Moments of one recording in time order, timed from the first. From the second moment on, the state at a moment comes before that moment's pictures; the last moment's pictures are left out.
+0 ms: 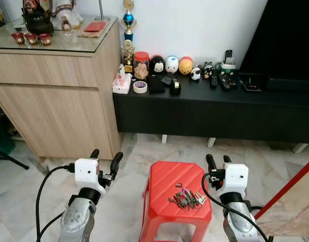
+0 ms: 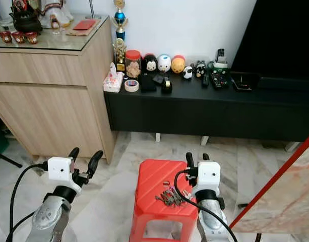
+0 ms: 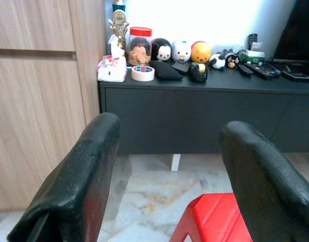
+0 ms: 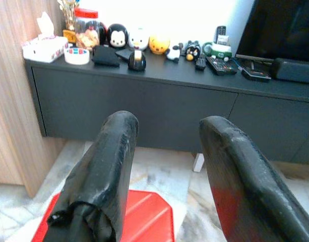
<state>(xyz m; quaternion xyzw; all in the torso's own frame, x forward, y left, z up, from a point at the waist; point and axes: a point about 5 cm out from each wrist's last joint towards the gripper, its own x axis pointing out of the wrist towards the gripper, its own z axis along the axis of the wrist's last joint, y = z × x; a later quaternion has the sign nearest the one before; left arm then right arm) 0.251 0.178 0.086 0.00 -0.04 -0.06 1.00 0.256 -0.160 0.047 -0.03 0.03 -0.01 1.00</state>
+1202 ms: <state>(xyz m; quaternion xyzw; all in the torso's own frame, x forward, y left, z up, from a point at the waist) 0.248 0.167 0.073 -0.03 -0.01 -0.07 1.00 0.256 -0.162 0.047 -0.03 0.03 -0.01 1.00</state>
